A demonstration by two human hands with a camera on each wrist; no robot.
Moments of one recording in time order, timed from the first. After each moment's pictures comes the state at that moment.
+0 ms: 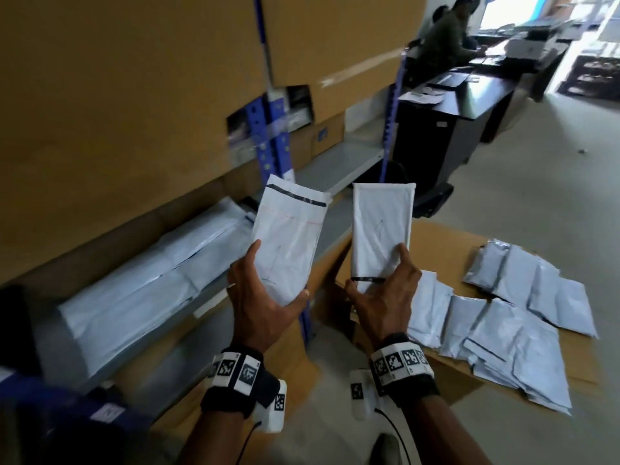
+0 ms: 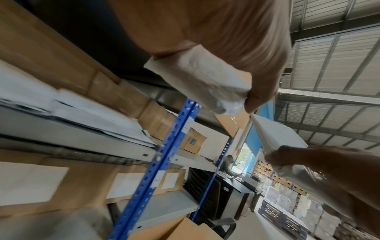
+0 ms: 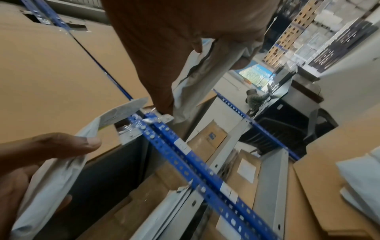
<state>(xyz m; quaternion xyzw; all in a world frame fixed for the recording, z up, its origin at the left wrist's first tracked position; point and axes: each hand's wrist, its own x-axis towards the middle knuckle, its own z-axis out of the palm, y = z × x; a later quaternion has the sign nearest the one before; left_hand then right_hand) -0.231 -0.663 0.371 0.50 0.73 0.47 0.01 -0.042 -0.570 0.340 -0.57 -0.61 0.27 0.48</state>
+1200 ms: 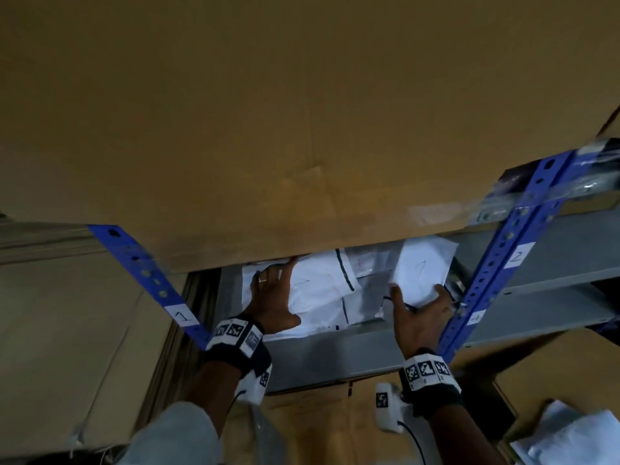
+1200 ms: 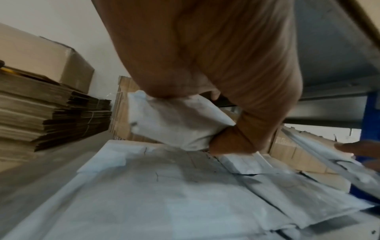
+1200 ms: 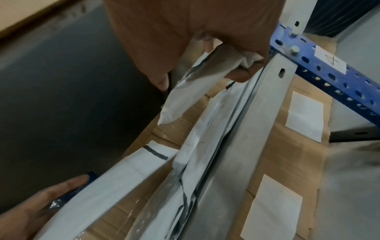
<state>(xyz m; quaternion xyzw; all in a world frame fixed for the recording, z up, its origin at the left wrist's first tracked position) -0.514 -0.746 0.359 0.37 0.92 0.15 0.07 -0.344 -0.532 0.319 -0.48 -0.67 0.45 0.34</state>
